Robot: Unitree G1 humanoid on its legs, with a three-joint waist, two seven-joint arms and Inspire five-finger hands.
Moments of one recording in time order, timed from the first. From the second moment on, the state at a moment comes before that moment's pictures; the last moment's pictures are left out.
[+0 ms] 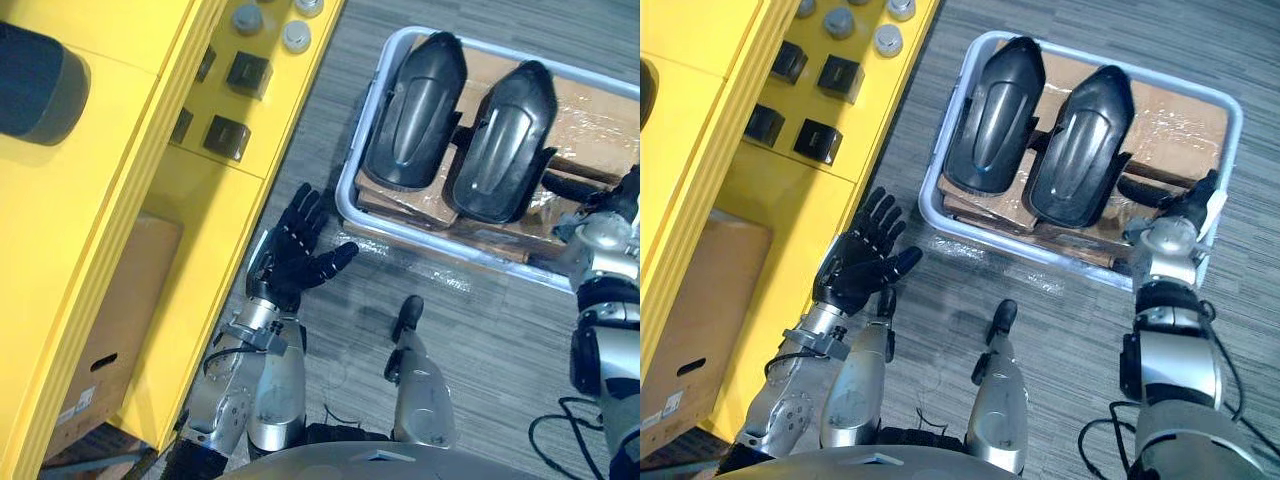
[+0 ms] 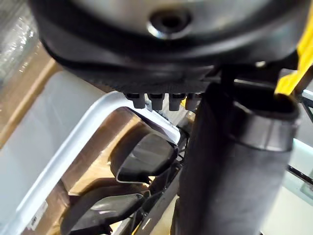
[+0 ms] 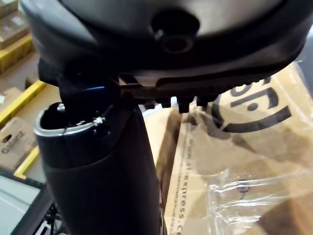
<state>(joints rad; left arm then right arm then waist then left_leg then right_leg) 0.15 0.17 -0.30 -0.12 -0.64 -0.17 -0.15 -0.80 -0.74 -0.11 1.07 0.32 0.06 -0.37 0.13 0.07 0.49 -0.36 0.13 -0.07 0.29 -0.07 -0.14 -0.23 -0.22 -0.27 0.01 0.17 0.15</state>
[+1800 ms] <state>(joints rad) 0.24 0.25 -0.30 -0.16 -0.66 -0.17 -0.19 -0.73 -0.70 0.05 0.99 0.16 0.18 -0.16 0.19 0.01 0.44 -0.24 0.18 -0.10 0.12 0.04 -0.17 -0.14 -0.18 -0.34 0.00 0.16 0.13</state>
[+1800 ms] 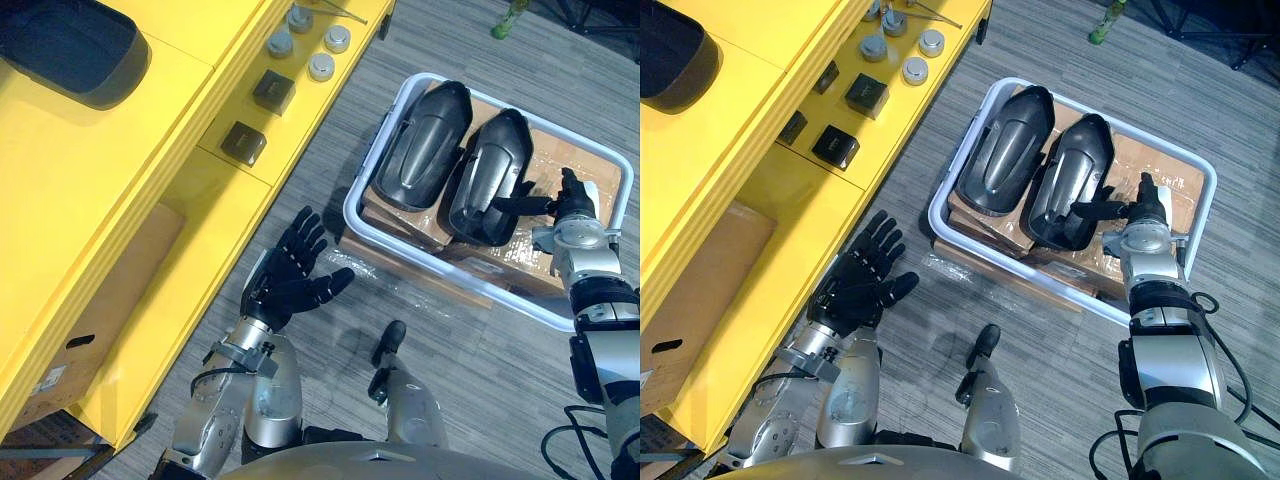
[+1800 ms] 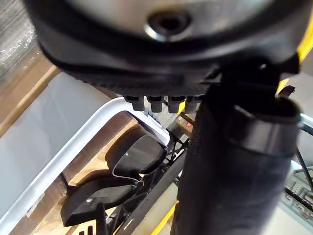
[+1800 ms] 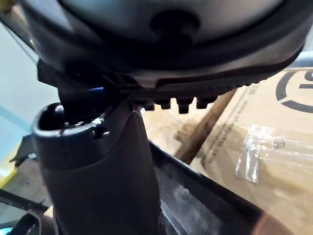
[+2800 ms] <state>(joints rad) 0.25 0.25 -0.30 -0.15 -0.67 -0.18 -0.18 -0.79 -0.66 -0.16 1.25 0.06 0.44 -0.12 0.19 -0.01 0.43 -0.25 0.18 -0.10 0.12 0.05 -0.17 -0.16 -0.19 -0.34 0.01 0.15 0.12</state>
